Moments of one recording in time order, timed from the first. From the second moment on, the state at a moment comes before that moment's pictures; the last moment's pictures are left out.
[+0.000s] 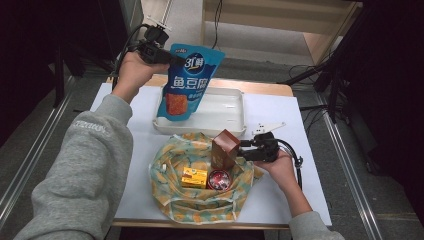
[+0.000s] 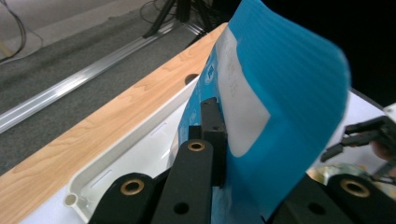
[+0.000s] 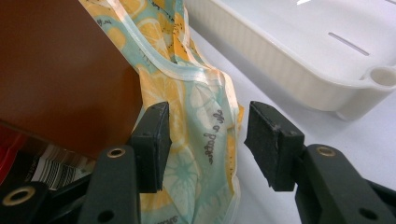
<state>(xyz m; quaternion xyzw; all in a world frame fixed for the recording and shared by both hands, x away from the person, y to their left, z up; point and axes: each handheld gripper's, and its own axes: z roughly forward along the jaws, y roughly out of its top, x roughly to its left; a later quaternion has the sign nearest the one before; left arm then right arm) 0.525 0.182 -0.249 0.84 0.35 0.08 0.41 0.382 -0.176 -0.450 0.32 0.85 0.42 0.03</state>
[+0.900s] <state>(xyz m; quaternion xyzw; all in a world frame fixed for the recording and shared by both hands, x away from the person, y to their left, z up) 0.523 0.193 -0.285 0.83 0.36 0.09 0.43 0.382 -0.176 -0.452 0.31 0.85 0.42 0.03</state>
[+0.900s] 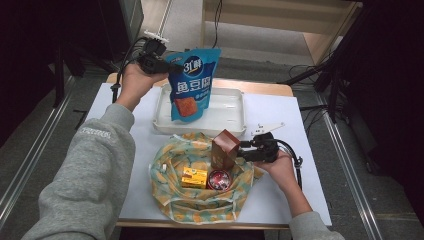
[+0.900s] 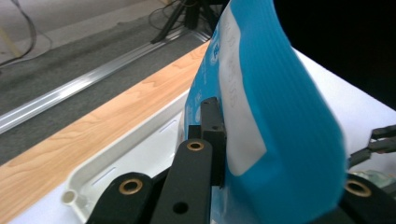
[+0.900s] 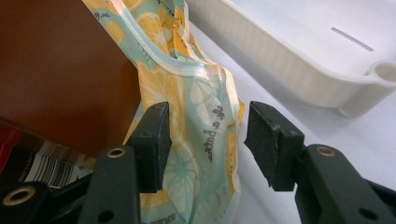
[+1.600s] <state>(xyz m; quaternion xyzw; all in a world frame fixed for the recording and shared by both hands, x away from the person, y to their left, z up) 0.504 0.194 -0.297 0.84 0.34 0.07 0.42 0.381 -0.177 -0.451 0.32 0.85 0.43 0.03</state>
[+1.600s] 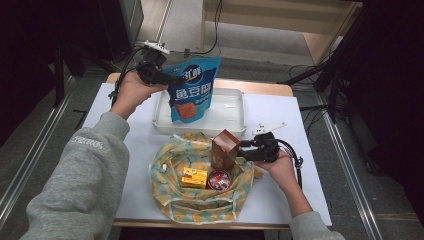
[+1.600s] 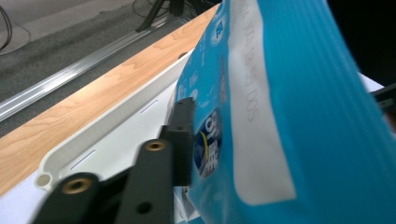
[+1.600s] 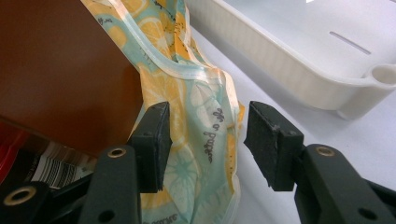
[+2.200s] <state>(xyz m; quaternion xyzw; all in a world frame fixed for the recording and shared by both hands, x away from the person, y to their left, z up) 0.486 0.211 -0.313 0.84 0.35 0.07 0.40 0.383 -0.177 -0.452 0.31 0.85 0.42 0.03</state>
